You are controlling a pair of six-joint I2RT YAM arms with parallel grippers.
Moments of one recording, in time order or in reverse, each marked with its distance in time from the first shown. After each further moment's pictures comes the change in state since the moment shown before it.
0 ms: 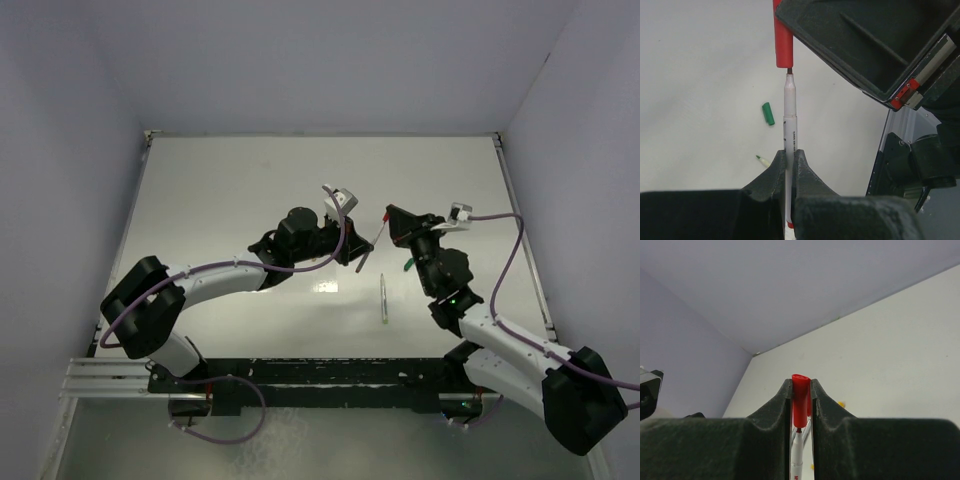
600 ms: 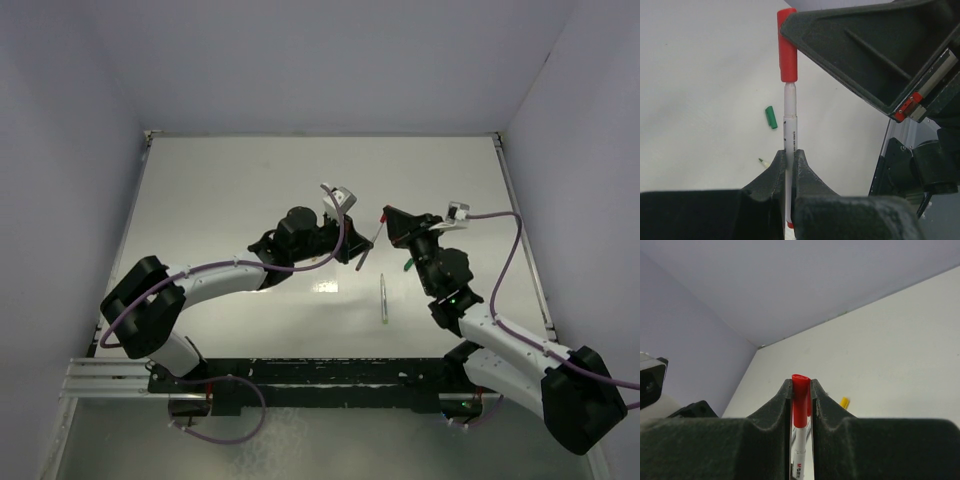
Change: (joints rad) left arm 0.003 0.000 0.000 0.005 -0.013 -0.005; right arm 0.000 0.008 0.000 0.007 -0.046 0.000
